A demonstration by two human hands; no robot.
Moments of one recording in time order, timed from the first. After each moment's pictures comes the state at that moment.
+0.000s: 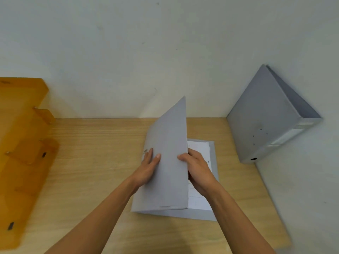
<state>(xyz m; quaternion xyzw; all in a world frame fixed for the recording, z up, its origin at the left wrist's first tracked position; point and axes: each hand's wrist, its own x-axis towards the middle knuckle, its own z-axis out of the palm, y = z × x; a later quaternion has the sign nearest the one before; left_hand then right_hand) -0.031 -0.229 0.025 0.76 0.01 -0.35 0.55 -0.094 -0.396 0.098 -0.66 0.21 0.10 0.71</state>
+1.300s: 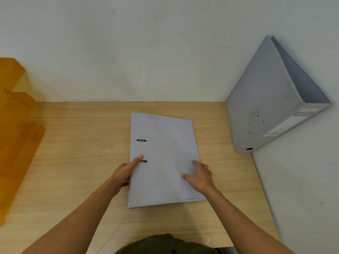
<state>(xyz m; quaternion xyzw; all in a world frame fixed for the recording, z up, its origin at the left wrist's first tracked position) -0.059 -0.246 -0.026 0.71 0.25 -0.38 0.54 -0.124 -0.514 -0.056 -0.85 0.28 0.25 0.36</state>
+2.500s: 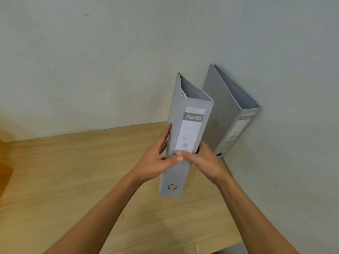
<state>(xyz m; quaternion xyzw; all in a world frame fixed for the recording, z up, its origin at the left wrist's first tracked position) -0.054 -0.378 0.095 0.71 -0.28 -0.26 0.59 -0.133 -0.549 0.120 -0.75 0.12 0.00 0.65</state>
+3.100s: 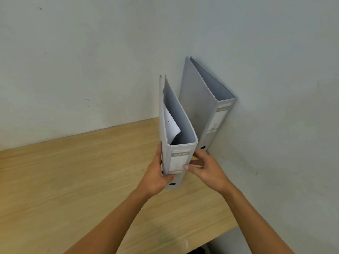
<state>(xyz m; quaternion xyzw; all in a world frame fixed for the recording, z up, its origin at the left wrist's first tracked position) -0.090 -0.433 0.015 0.77 -0.25 -0.27 0.53 -0.189 -0.609 0.066 -0.79 0.15 -0.04 0.59</state>
